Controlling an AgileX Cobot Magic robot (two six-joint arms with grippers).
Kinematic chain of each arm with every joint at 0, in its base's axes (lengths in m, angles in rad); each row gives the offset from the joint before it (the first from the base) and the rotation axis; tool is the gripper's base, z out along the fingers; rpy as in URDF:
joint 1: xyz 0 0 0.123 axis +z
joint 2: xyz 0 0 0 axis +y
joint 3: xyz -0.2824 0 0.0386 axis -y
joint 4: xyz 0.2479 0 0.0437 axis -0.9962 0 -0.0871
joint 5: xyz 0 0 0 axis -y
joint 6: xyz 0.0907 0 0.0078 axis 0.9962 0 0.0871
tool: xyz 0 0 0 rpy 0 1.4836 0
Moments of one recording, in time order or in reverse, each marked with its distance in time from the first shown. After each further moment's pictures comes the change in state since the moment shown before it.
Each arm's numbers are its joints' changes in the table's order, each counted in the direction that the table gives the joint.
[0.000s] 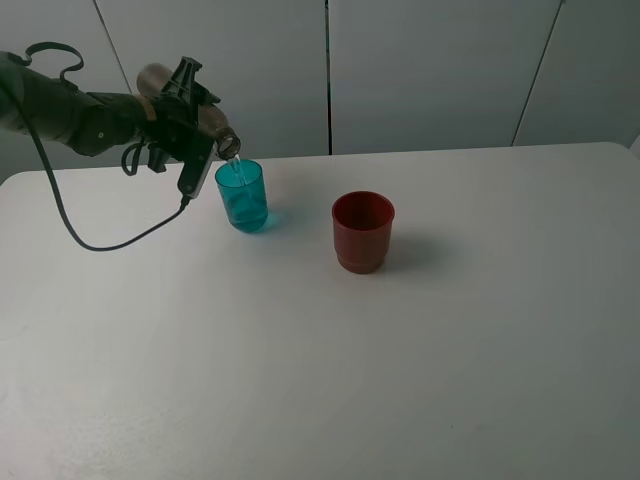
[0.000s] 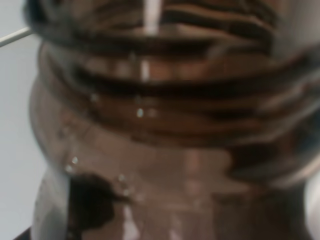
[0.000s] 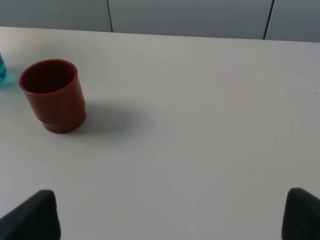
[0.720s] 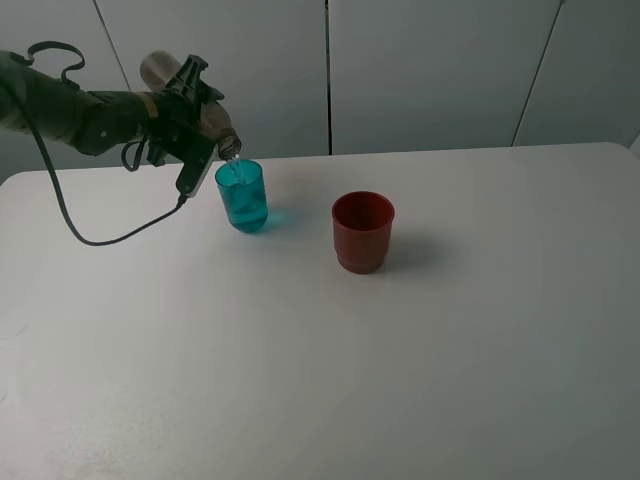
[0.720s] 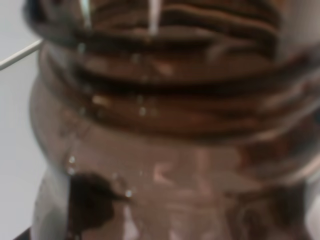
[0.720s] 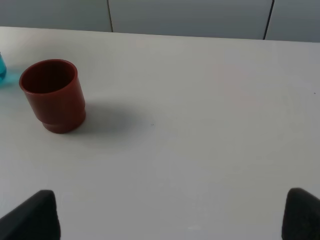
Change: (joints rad) left arm -0.008 0.000 0.001 0.031 0.030 0.130; right arm 0.000 0.000 0.000 0.000 0.000 0.000
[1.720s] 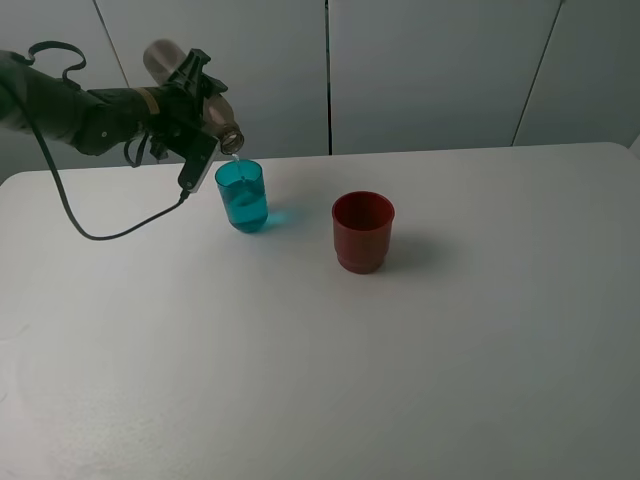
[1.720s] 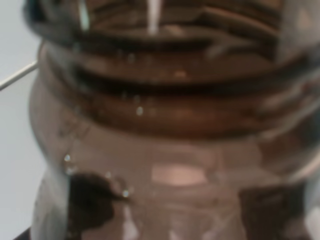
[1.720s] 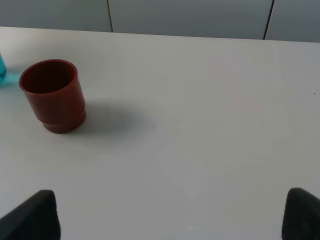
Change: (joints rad) left arm -0.004 0.000 0.002 -0.012 0.058 0.024; right arm 0.000 0.000 0.000 0.000 0.000 0.000
